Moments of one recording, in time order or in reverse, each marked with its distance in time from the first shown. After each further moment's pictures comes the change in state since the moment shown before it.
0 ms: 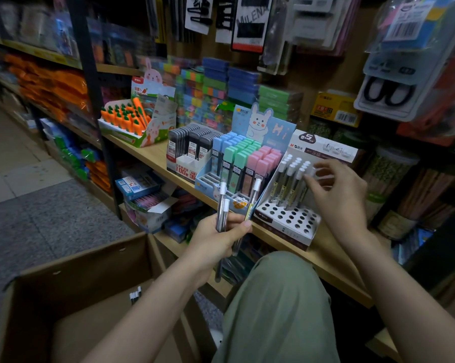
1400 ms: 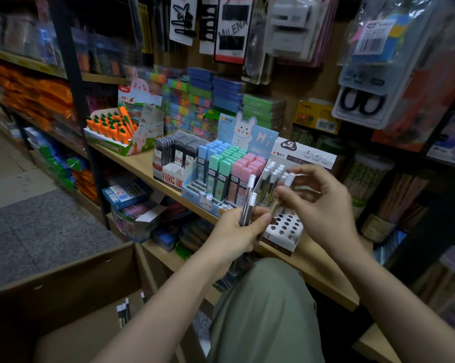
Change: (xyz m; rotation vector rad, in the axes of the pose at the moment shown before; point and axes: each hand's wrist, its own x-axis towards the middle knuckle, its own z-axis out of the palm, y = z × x) left_hand -0.001 0.038 0.053 -0.019 -0.219 0.050; right_hand -0.019 -0.036 -0.028 0.499 -0.133 0.021
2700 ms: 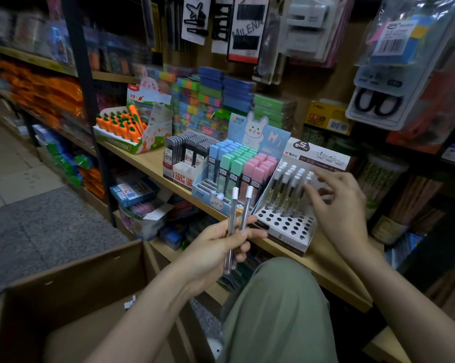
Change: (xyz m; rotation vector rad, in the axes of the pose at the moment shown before) left_hand -0.027 -0.017 -0.050 -0.285 -0.138 -0.078; right_hand 0.009 0.031 0.001 -0.471 0.150 -0.029
